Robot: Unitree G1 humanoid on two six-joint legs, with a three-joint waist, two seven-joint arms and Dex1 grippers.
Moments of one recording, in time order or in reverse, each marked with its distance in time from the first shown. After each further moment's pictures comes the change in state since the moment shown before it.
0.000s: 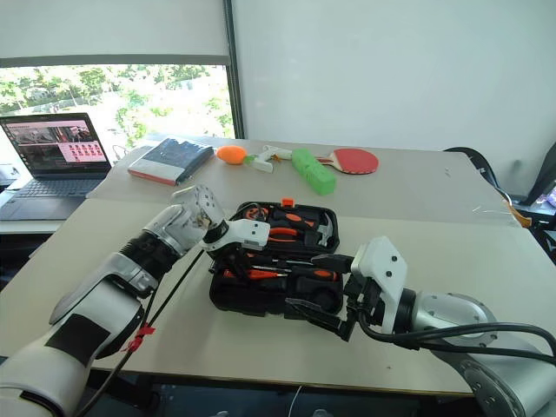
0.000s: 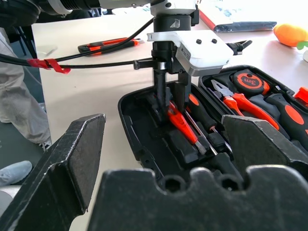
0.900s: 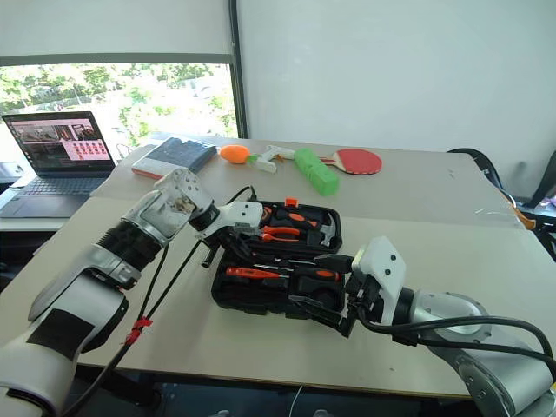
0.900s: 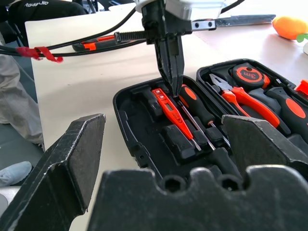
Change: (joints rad) left arm -0.011 0.085 0.033 -0.058 -0.186 -0.033 0.034; right arm 0.003 0.020 0.020 0.050 -0.043 -0.023 0.023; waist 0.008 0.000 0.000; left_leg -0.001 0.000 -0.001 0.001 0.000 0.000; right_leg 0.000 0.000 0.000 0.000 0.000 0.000
